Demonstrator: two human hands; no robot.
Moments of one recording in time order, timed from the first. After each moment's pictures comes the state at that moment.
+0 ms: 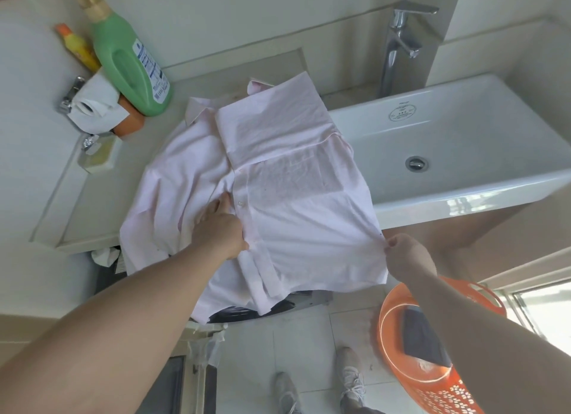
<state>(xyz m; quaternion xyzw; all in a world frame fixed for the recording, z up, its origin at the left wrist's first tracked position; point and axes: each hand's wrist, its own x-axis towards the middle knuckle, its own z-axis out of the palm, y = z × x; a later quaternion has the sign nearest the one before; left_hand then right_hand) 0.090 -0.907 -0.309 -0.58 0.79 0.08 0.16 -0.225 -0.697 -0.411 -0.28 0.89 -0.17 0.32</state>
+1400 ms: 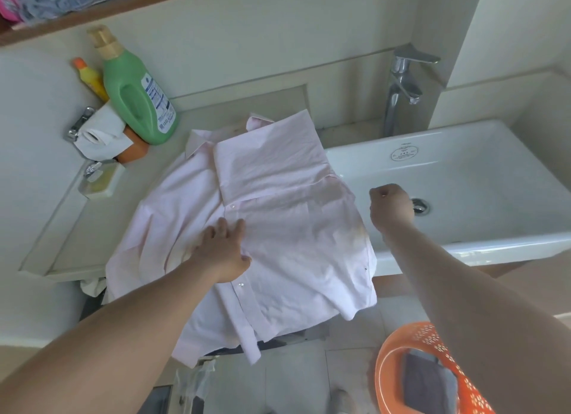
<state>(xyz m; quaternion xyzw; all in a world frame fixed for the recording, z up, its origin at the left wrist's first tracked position) 0.045 -0.930 -0.292 -0.56 0.79 0.11 0.23 -0.291 -0.845 -0.308 -0.26 0.83 -0.40 0.28</state>
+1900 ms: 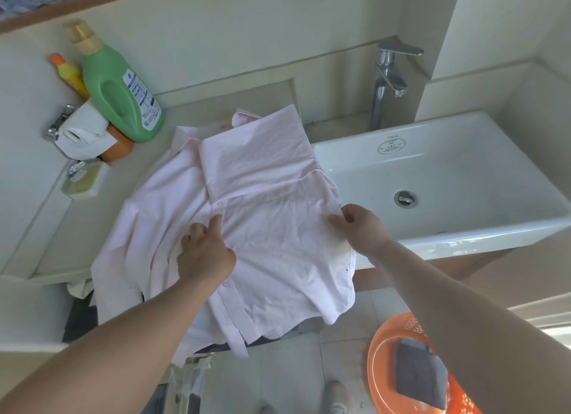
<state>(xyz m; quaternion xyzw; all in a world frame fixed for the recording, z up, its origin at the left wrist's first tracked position) 0.036 -0.900 -0.292 -0.68 0.73 0.09 0.03 -0.257 -0.806 -0.318 -0.34 0.74 -0.40 0.42</state>
